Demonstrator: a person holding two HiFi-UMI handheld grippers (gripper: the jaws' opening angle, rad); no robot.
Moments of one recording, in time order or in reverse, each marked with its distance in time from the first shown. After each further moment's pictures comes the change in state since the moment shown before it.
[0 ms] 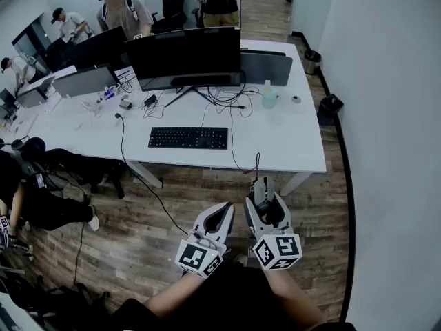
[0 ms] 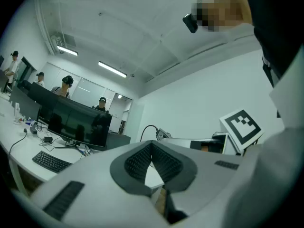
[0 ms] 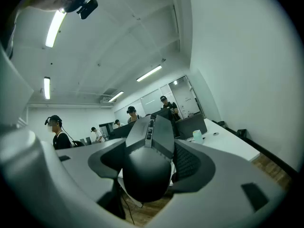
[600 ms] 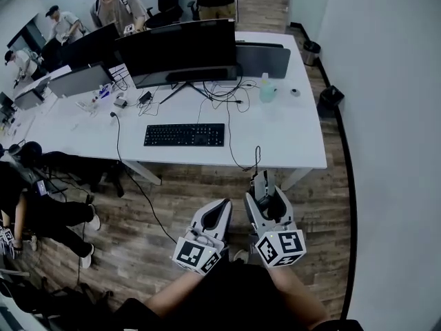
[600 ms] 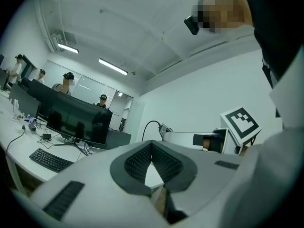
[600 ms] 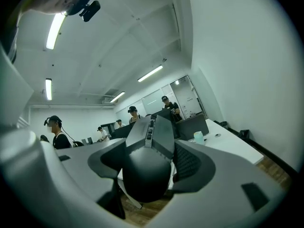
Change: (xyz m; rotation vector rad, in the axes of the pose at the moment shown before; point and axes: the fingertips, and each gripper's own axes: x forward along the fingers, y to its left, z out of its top) left arm 0.023 0.012 -0.012 -0.013 0.015 0.013; right arm 0.018 -0.020 0.009 -0.004 -0.002 0.033
